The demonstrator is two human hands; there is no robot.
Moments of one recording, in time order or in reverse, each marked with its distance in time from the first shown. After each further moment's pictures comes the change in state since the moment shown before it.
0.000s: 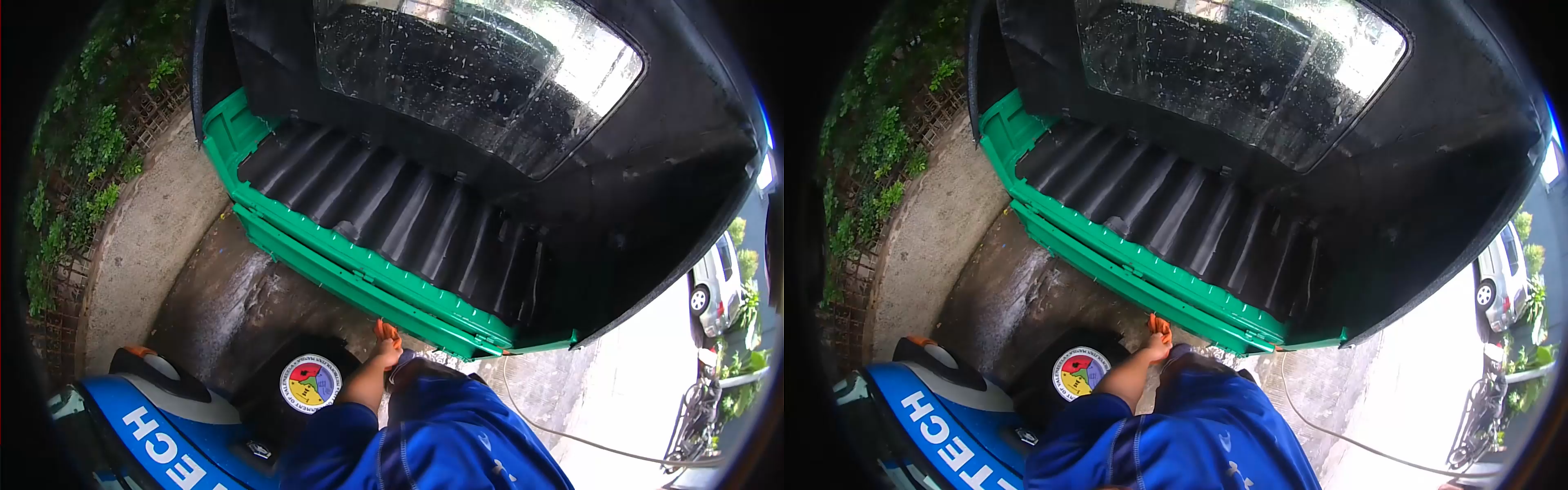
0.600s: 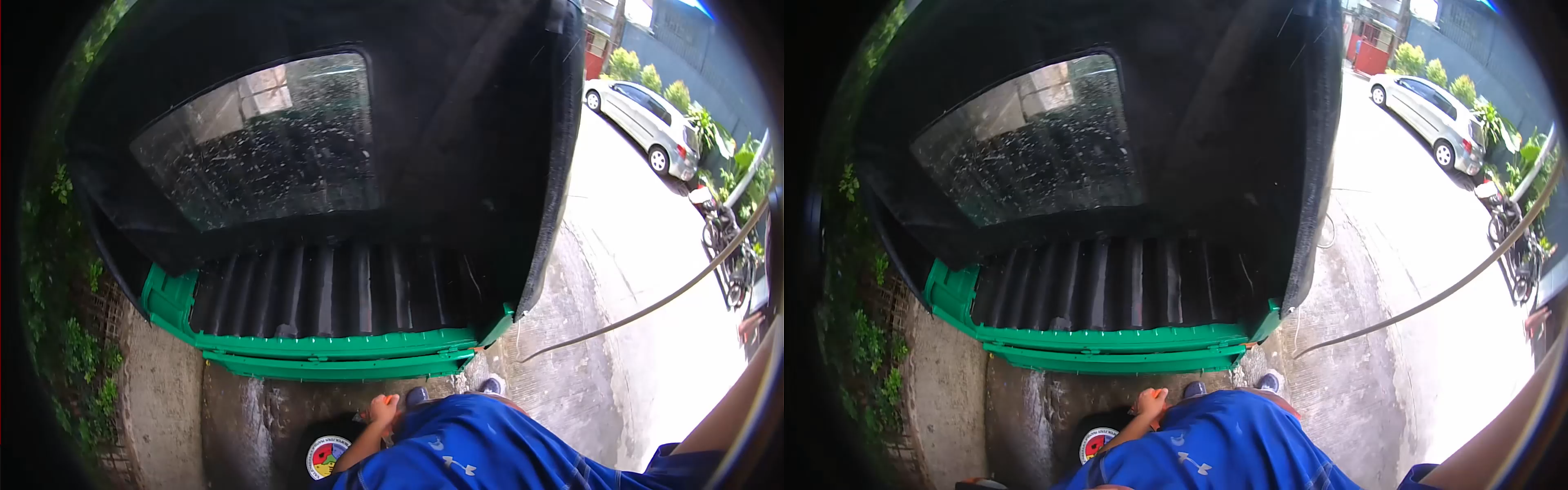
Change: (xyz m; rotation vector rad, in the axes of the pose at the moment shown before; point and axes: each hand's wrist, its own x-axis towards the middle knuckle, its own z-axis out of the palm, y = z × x) left_hand -0.063 0.052 -0.011 0.176 0.164 0.289; right_hand -0.143 0.116 -0.074 -0.042 0.154 0.256
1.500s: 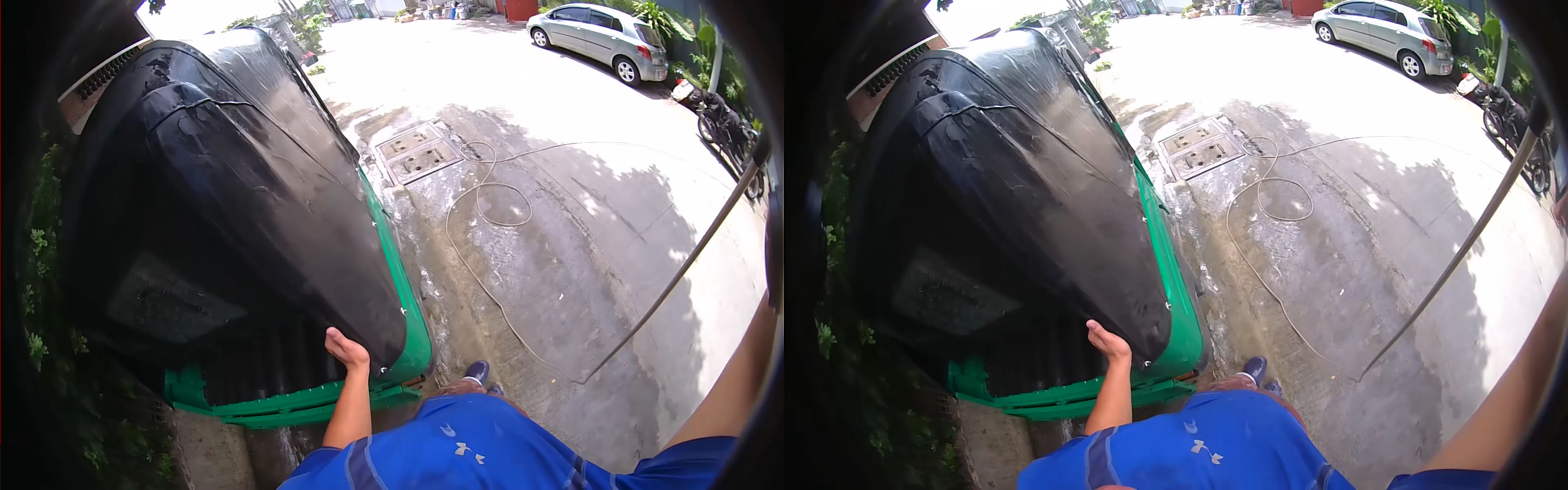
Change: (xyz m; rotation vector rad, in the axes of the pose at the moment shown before) left_hand 0.047 0.528 0.007 -0.641 0.779 0.634; right_hand -0.219 0.466 -0.125 0.086 0.162 0.389
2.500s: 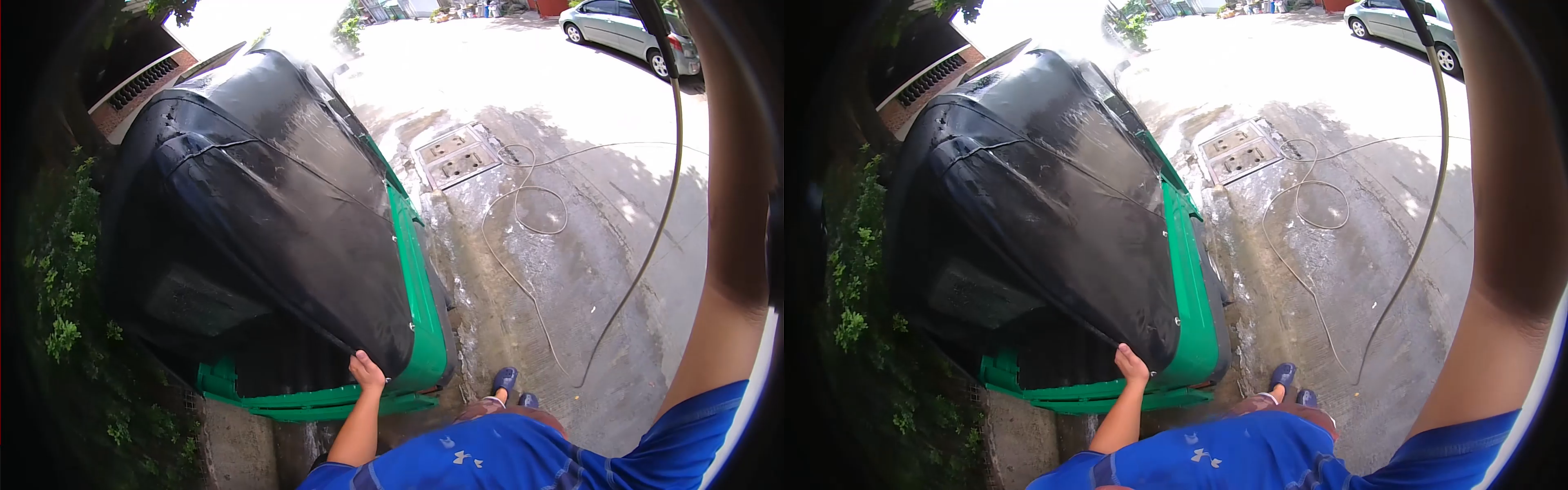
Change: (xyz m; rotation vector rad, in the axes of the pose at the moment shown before) left_hand -0.046 -0.028 -0.018 0.475 -0.128 -0.032; right_hand 0.076 0.032 -0.014 0.204 -0.018 -0.262
